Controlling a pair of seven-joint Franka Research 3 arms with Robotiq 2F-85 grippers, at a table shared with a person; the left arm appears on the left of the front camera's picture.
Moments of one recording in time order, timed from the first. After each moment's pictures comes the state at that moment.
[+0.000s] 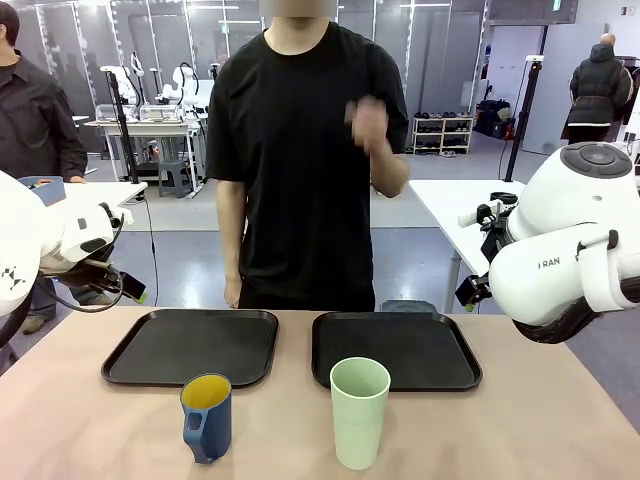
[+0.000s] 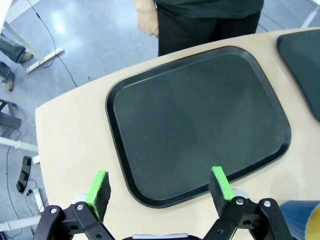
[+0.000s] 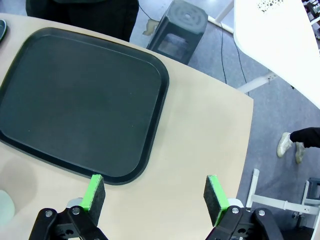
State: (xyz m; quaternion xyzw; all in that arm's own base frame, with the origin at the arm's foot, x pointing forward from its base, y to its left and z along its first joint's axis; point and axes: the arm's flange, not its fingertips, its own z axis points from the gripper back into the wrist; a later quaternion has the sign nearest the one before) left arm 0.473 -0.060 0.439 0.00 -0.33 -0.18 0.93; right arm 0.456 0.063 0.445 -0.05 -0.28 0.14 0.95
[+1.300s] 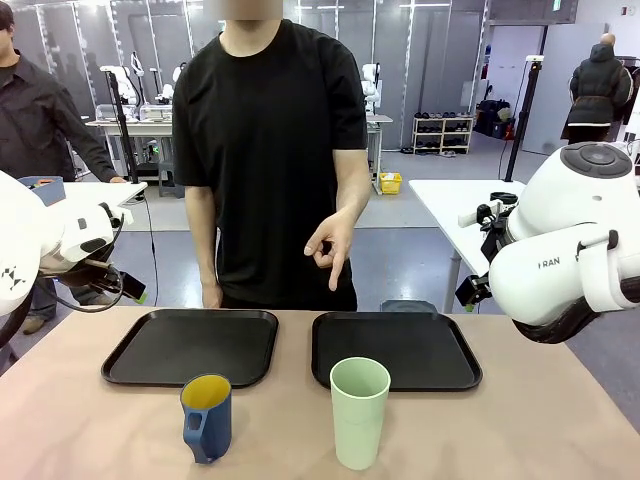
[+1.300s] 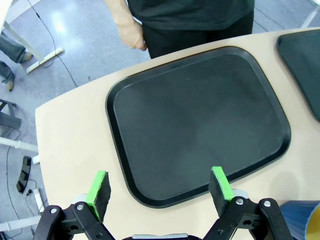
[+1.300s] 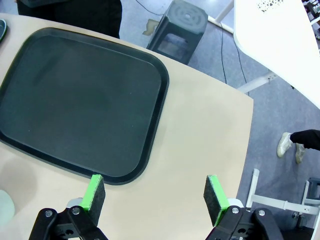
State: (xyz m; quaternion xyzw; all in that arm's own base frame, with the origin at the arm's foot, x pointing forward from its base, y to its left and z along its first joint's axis) left arm 0.473 -0.060 0.439 0.00 -0.33 -0.18 0.93; right arm 0.456 0.063 0.445 -0.05 -0.28 0.14 0.95
